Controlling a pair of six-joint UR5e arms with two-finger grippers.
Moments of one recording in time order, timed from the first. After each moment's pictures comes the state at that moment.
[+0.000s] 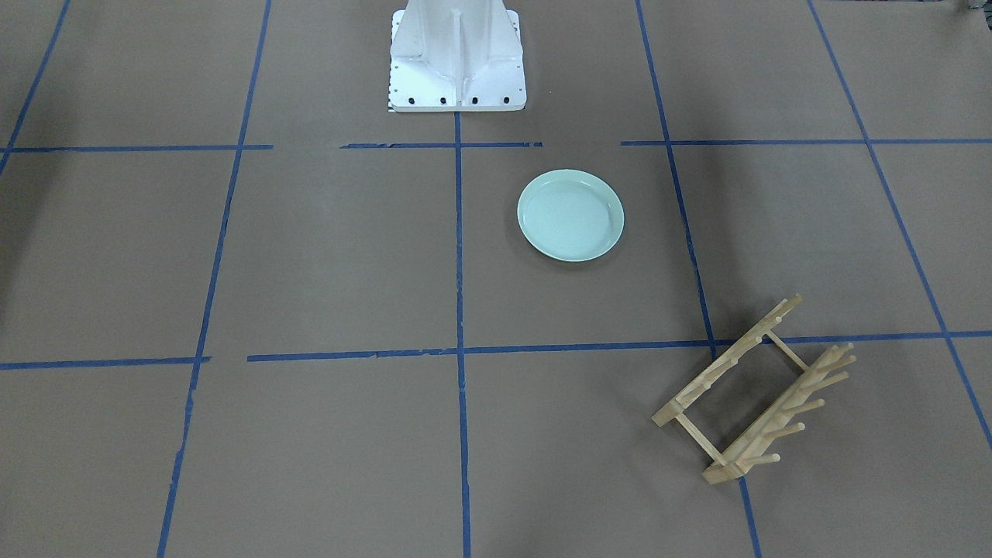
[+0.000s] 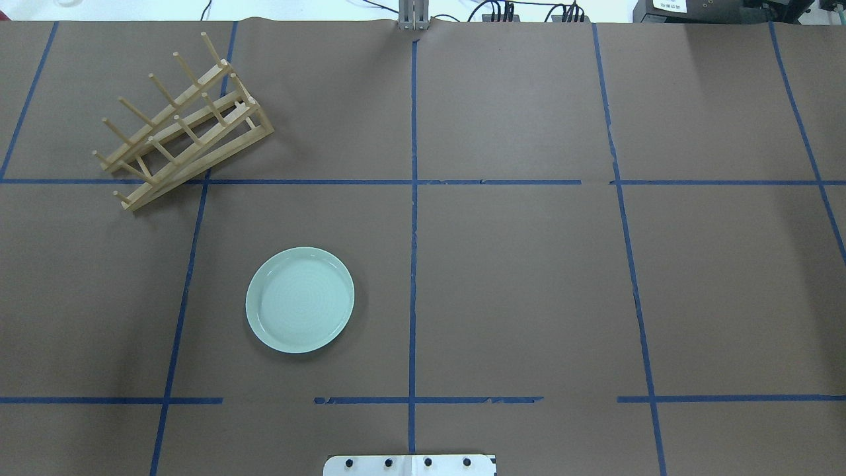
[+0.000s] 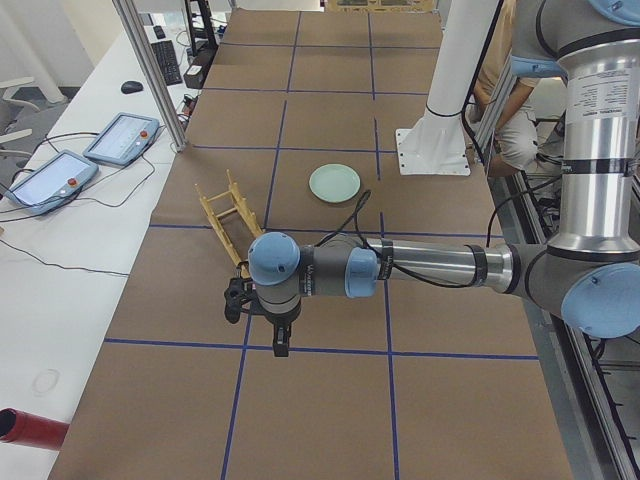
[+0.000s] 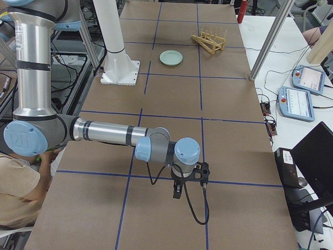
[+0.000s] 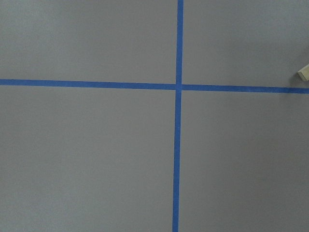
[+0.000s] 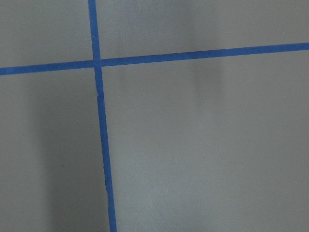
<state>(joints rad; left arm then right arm) -1.61 -1.51 -1.70 -1.52 -2.40 -0.01 1.62 -1.63 1.56 -1.62 2.32 -0.02</state>
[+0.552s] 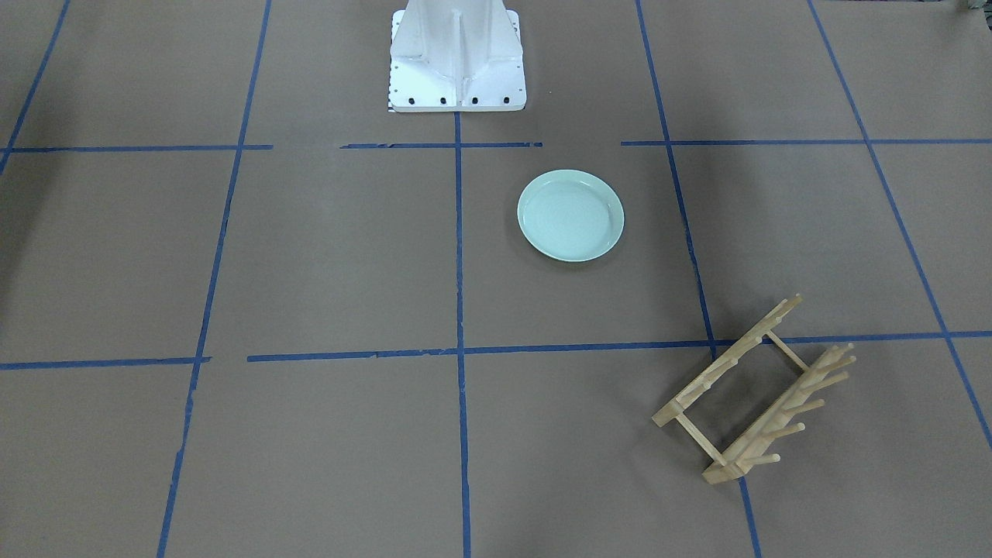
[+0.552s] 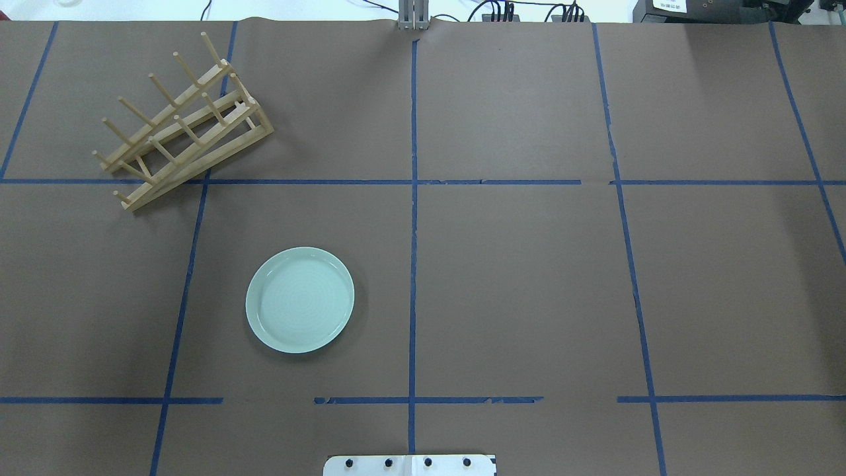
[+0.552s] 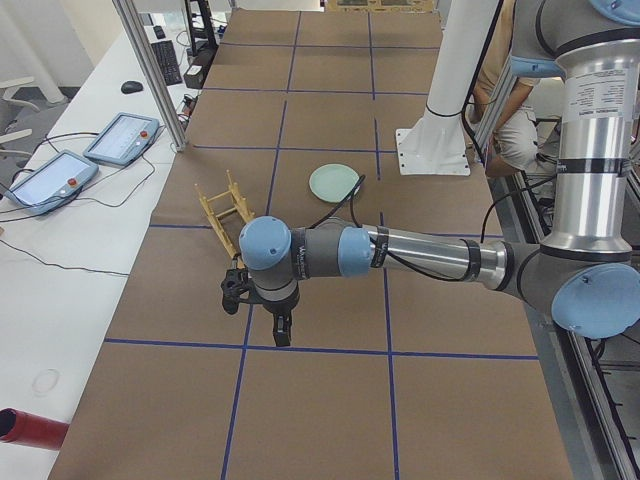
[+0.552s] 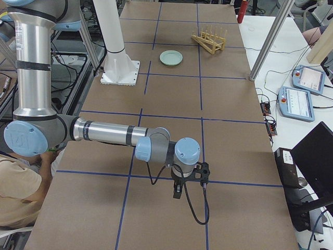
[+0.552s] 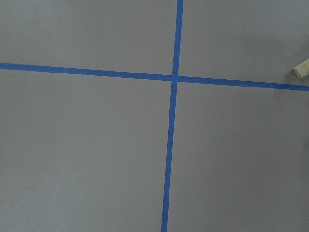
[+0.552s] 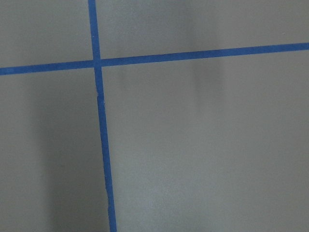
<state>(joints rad) -1.61 -1.55 -1.74 -1.38 -2.37 0.01 1.62 -1.63 1.56 -1.62 2.32 -0.02</state>
